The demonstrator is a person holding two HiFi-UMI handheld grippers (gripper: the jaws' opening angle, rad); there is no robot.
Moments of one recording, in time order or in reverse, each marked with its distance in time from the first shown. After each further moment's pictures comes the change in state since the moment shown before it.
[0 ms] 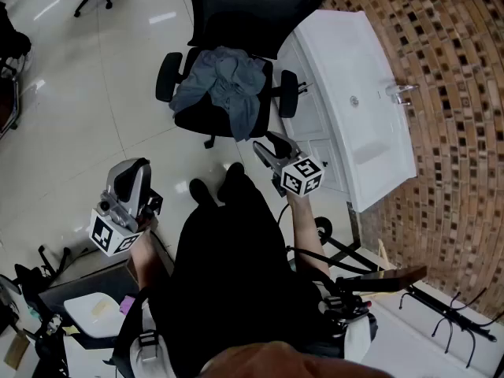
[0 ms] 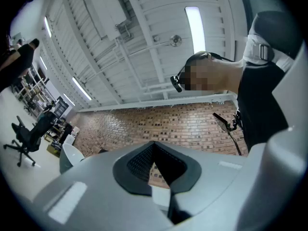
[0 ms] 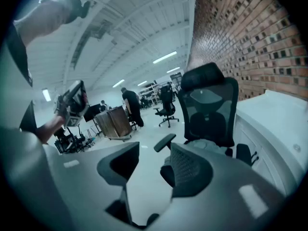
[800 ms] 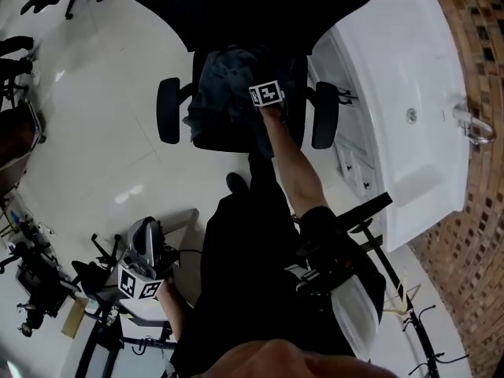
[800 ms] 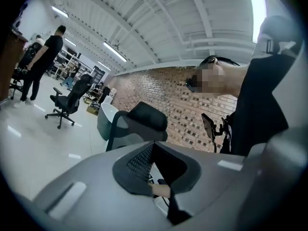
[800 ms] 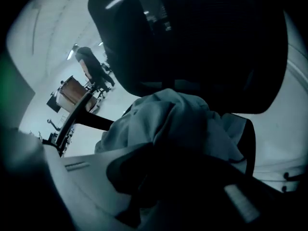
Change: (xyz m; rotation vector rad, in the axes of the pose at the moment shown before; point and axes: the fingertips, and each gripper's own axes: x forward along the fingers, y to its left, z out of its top) left arm 0.087 0.144 -0.183 -0.190 0.464 0.396; right arm 0.397 -0.361 -0.148 0.217 0.583 -0.183
